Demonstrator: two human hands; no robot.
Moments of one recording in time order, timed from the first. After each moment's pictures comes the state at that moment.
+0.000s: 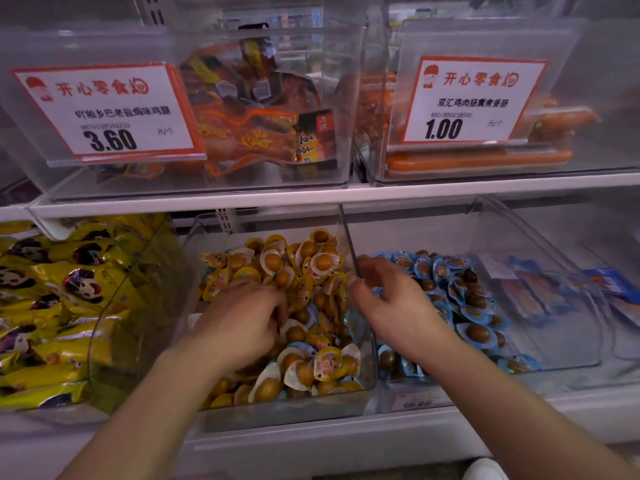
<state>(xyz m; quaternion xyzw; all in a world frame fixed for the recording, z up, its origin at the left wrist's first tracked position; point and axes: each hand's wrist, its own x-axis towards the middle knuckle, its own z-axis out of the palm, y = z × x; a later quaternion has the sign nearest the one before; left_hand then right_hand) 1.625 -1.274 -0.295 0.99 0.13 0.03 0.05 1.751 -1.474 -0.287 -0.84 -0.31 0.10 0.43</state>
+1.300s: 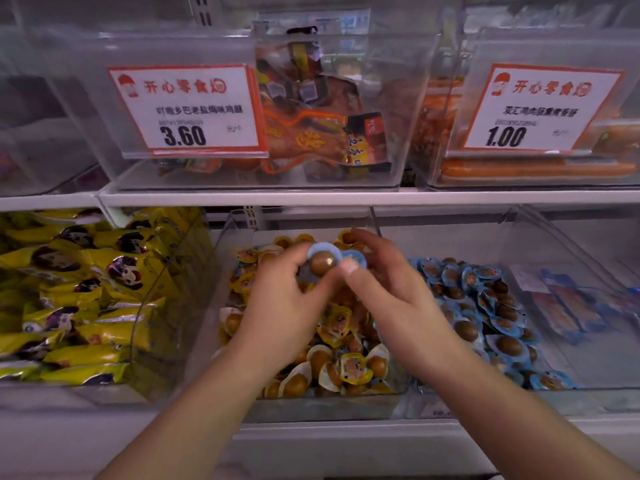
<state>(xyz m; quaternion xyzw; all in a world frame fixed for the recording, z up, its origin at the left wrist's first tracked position) 1.617 -1.321 -0.259 0.82 0.12 0.36 0.43 1.704 -1.452 -0.257 -0.68 -0.36 0.18 0.62</state>
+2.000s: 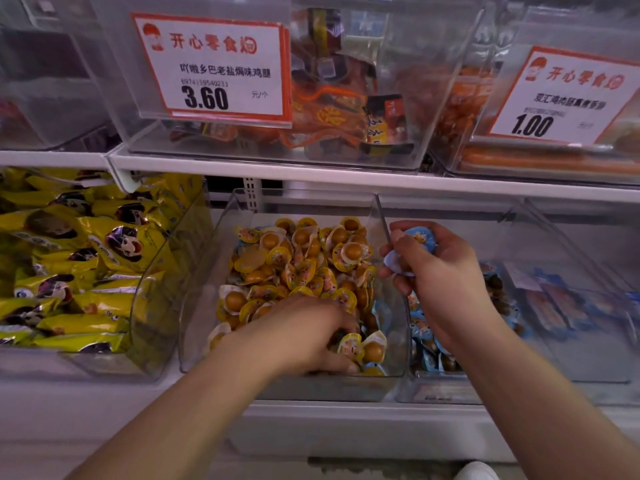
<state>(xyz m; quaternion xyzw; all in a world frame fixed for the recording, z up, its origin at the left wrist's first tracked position) 1.620 -1.307 -0.310 0.99 0.00 -0.03 0.11 1.737 -1.458 -0.258 -0.64 -0.21 0.15 0.72</state>
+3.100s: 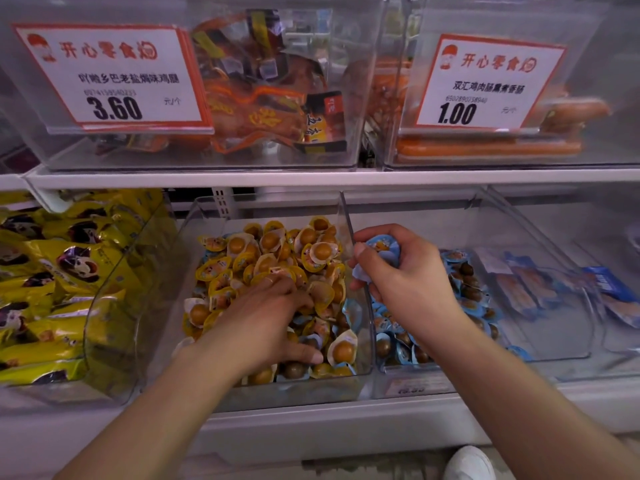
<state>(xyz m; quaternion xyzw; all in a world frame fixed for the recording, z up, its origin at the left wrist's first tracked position) 1.628 -1.294 -0.316 0.99 0.09 -0.02 0.06 1.738 -1.476 -0.261 -0.69 -0.29 0.13 0.66</state>
